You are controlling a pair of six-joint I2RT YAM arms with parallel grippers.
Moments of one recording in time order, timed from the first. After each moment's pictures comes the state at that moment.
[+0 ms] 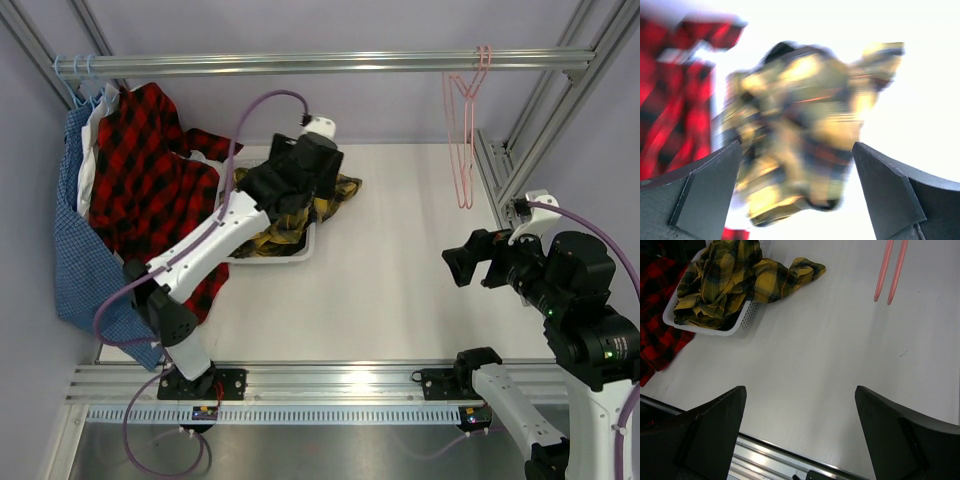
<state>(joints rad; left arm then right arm) -0.71 1.66 1.78 -0.81 -0.65 -0.20 0.18 0.69 1.41 -1.09 -0.20 0.15</state>
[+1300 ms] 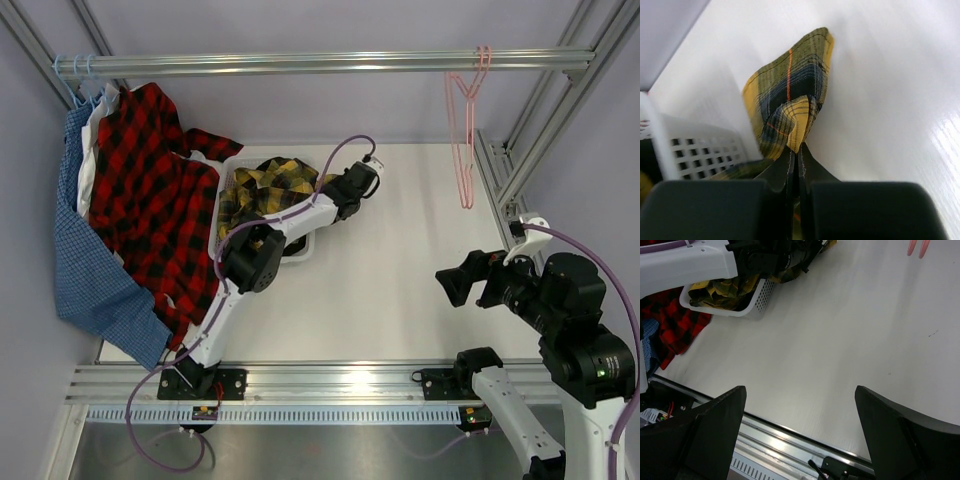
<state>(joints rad) -0.72 2.44 2.01 -0.31 -0.53 0.24 0.18 0.57 1.28 -1.10 -0.27 0.21</state>
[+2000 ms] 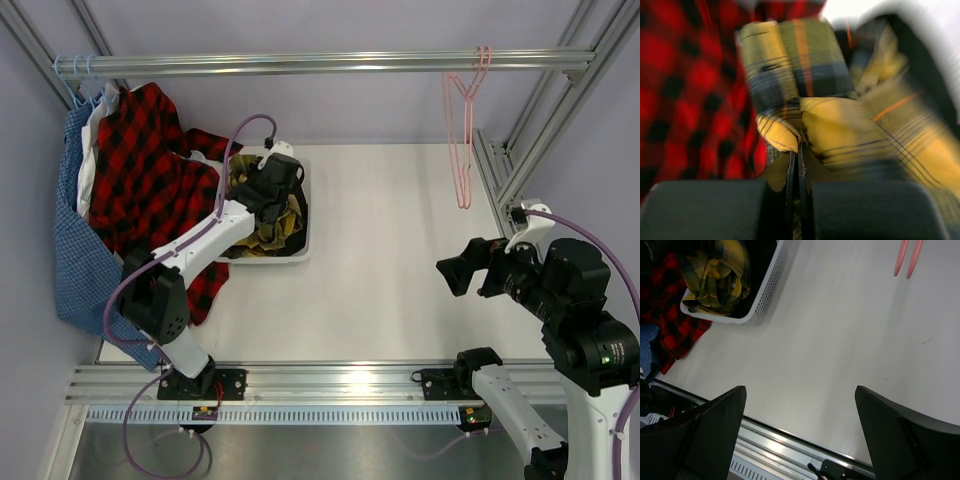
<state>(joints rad) -0.58 1.64 1.41 -0.43 -0.83 0.07 0.18 0.65 1.36 -1.11 -0.26 0.21</state>
